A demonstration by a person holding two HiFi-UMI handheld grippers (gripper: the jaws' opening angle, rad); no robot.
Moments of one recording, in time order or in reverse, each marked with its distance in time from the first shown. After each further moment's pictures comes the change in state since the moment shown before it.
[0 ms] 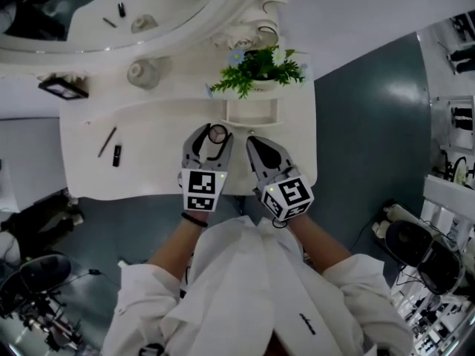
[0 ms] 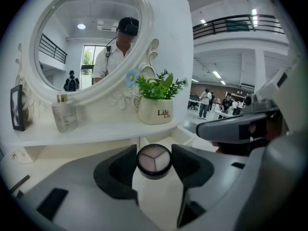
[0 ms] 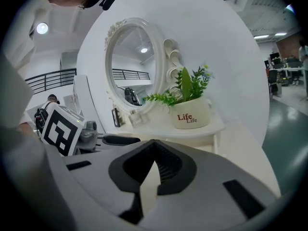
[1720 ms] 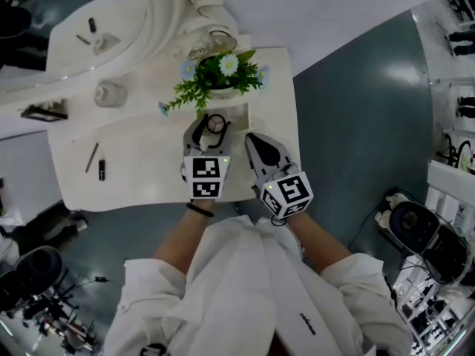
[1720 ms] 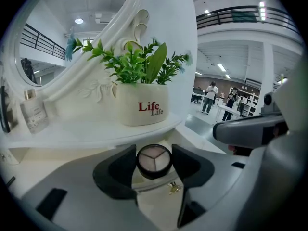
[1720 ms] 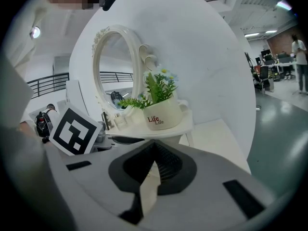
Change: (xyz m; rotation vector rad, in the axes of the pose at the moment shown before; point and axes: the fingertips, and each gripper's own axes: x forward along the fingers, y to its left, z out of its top) left arm 0.087 -0.045 0.014 -0.012 0.094 0.026; right arm -0.025 -0.082 0.004 0.064 -0.009 -0.057
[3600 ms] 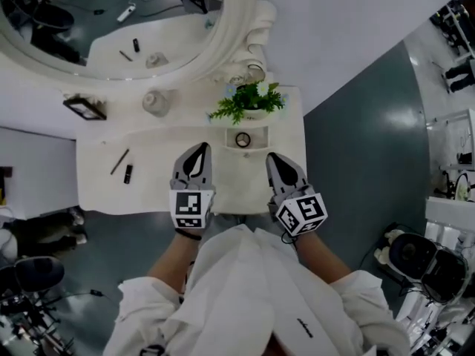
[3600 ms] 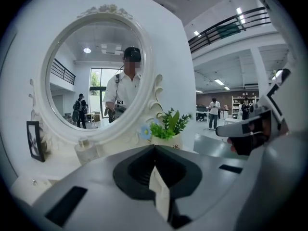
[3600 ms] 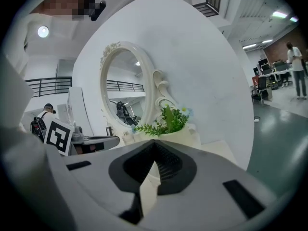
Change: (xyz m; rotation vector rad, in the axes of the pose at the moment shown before) left arm -0.148 0.064 0.060 0.059 -0.312 0.084; right arm -0.041 0.054 0.063 -0.030 -0.137 -0.024
